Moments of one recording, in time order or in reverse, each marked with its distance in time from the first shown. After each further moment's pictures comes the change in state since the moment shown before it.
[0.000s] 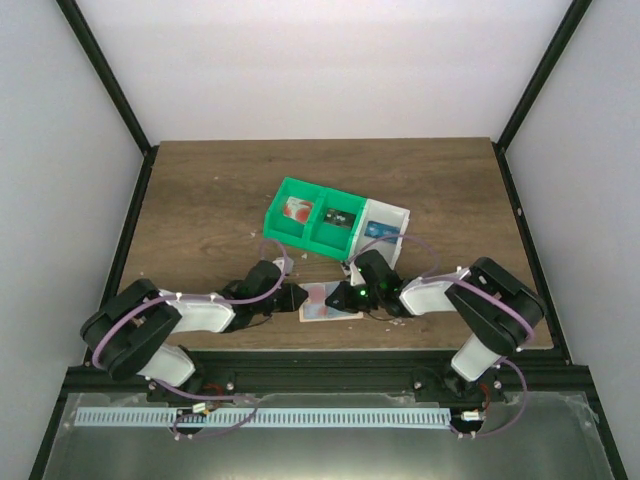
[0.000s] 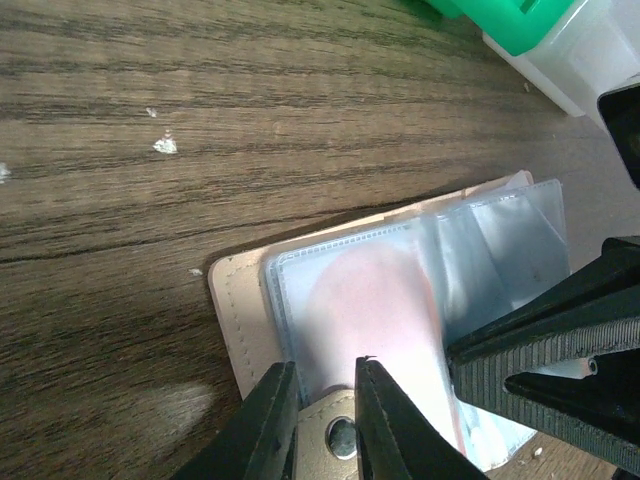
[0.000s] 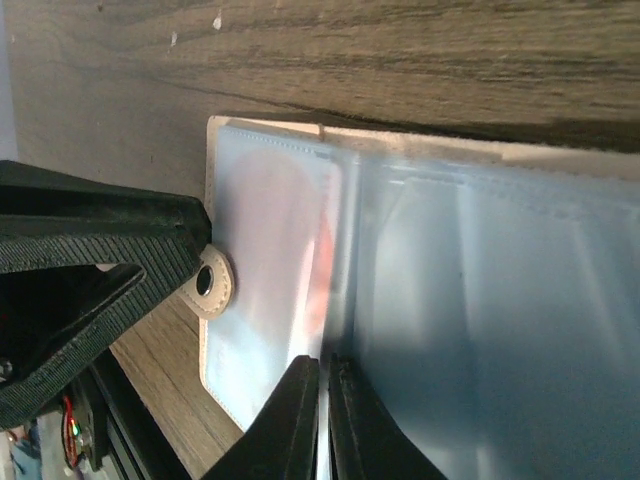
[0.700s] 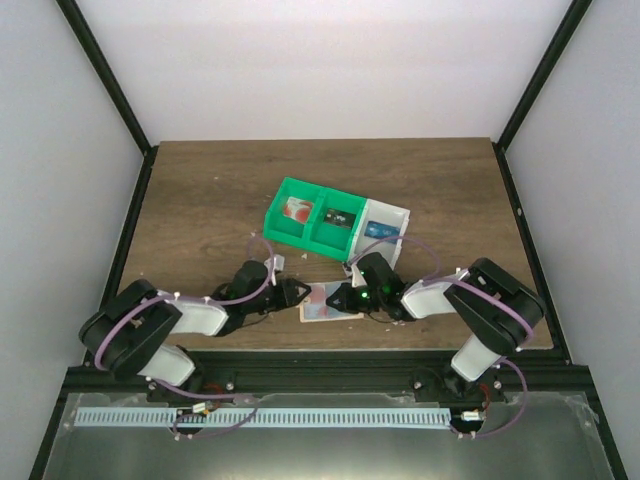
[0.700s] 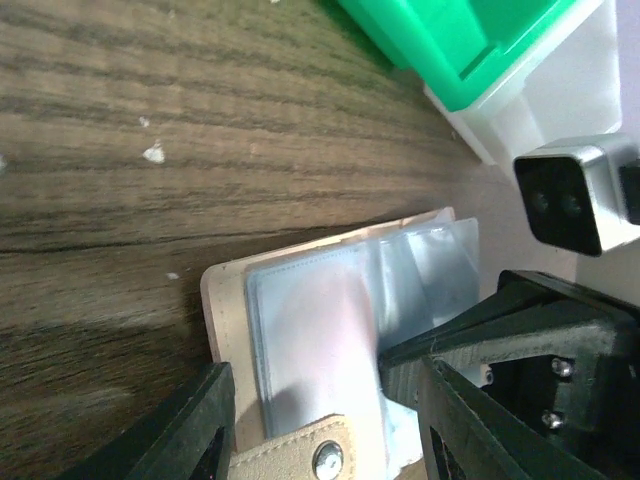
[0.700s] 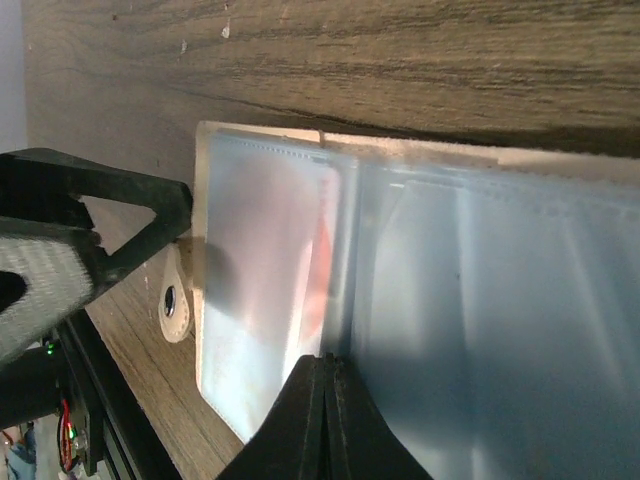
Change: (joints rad) left arm 0.076 0.007 -0.090 0.235 0.145 -0.162; right arm 0.000 0.003 -0.040 0.082 0.016 0.000
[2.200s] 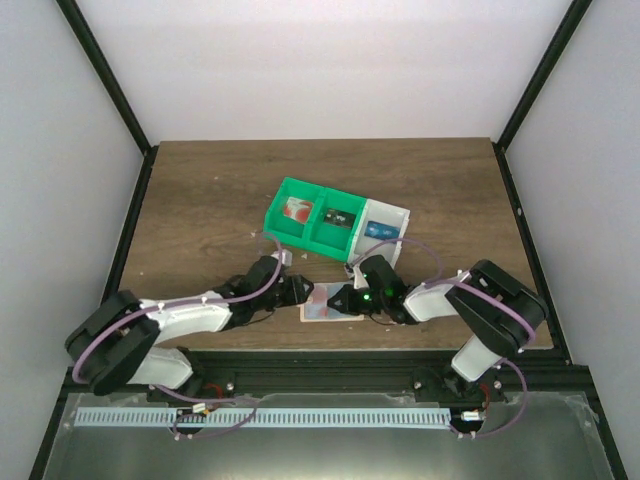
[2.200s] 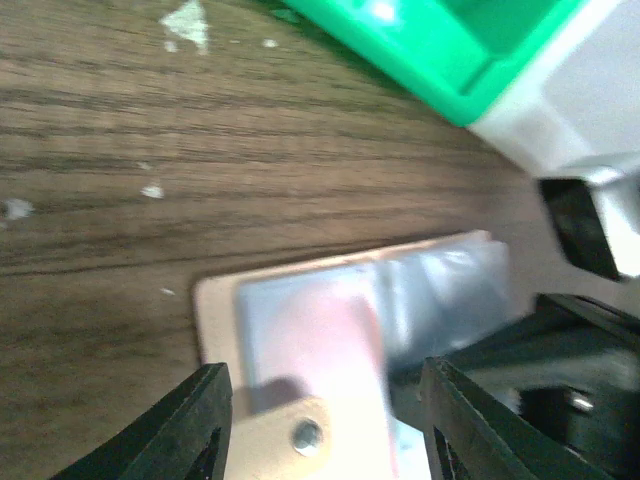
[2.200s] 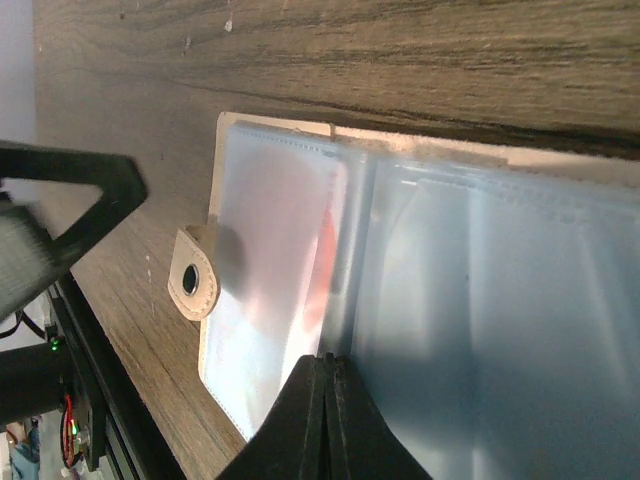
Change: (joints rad) left arm -0.114 -0.079 0.176 -0.415 -0.253 0.076; right arm 0.000 -0.013 -0.036 0.047 -0.003 0.010
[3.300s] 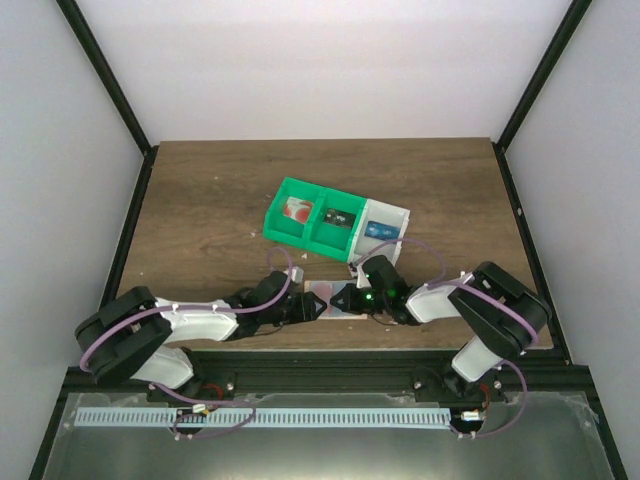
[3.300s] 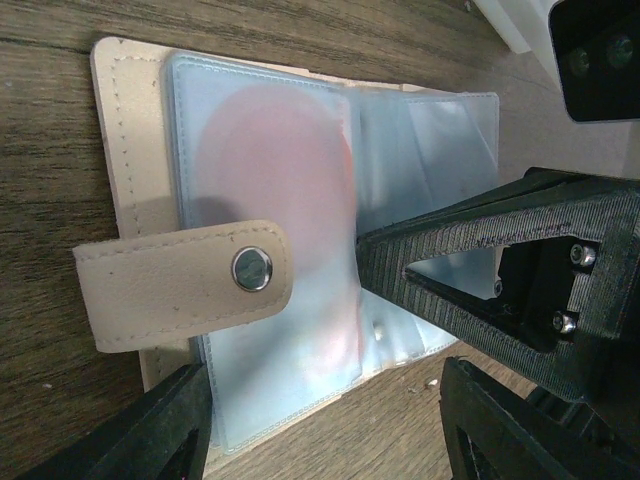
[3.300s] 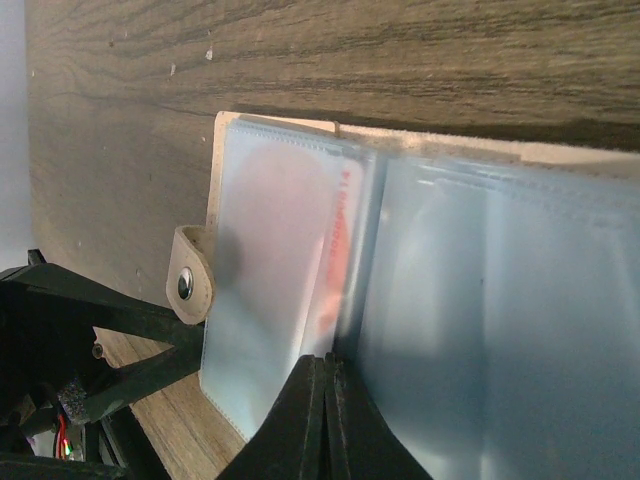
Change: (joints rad) left arm -0.127 0.026 -0.061 0.121 0.085 -0.142; right arm -0.008 -0.018 -0.016 0.004 0.030 0.016
